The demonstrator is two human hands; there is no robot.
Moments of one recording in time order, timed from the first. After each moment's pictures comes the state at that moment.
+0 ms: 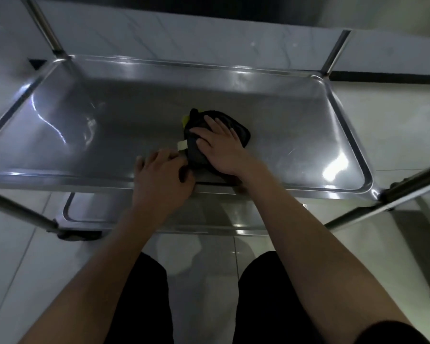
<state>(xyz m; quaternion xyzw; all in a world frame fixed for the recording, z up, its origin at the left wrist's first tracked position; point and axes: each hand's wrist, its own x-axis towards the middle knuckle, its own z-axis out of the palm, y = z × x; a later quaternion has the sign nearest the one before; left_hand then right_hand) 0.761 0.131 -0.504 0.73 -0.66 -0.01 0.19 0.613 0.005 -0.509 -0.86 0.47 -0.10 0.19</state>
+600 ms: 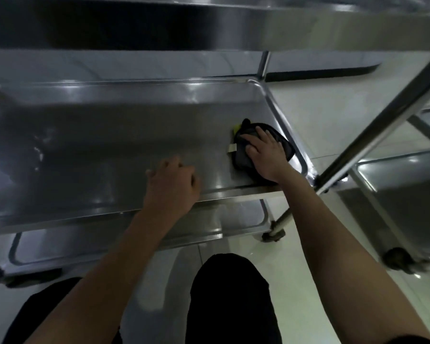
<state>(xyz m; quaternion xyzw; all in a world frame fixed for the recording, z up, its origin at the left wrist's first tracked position) 0.621 0.090 -0.488 0.67 -0.73 -0.05 0.12 0.373 0.004 -0.502 -0.71 0.67 -0.14 0.15</state>
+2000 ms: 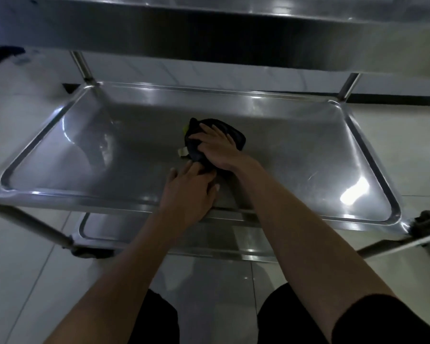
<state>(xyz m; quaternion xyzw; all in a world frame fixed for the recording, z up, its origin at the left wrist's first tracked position) 0.781 0.091 -0.504 0.68 -0.72 -0.06 0.10 0.689 -0.057 -0.503 -0.84 0.46 -0.07 0.29</state>
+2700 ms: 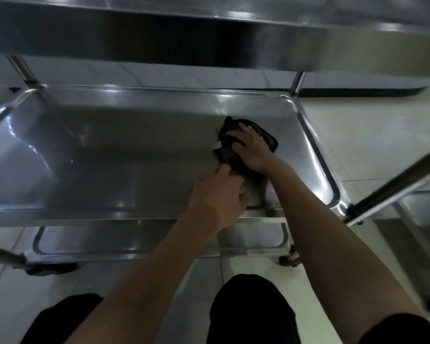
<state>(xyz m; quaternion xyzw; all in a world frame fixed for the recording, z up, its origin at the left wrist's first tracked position) 0.624 0.085 -0.469 0.62 -0.77 -0.12 0.07 0.494 -0.071 -0.500 -0.79 0.57 -0.12 0.20</state>
